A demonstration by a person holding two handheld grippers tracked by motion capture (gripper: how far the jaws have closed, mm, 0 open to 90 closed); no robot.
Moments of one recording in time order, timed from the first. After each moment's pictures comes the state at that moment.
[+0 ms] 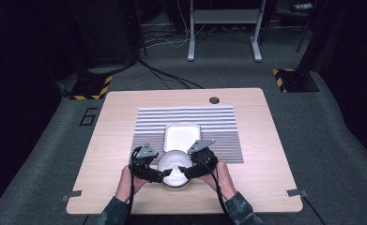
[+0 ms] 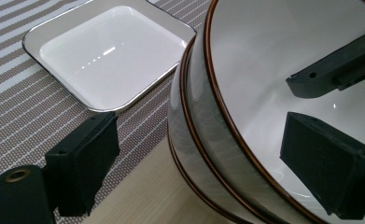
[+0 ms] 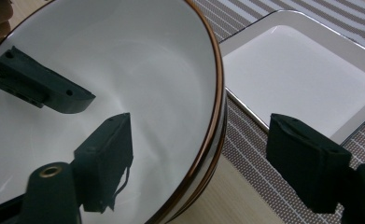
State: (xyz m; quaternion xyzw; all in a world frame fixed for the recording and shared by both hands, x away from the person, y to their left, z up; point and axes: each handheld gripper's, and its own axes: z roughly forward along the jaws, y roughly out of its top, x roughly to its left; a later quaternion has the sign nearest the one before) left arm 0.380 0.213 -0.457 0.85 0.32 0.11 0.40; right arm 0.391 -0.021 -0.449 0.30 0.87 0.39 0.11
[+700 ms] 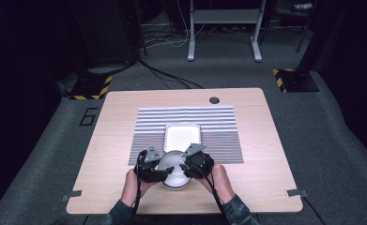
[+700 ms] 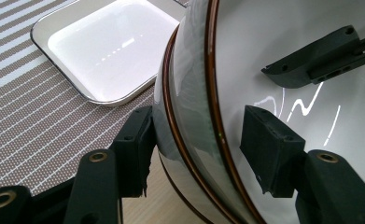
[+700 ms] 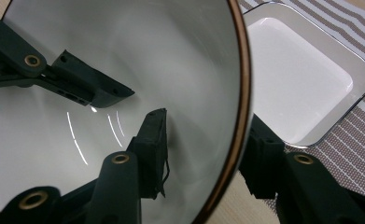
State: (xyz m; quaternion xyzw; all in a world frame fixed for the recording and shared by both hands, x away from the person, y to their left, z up) left arm 0.371 0.198 -0.462 0.84 0.35 0.15 0.38; right arm 0.380 -0.006 -0.447 0.30 0.88 0.34 0.16
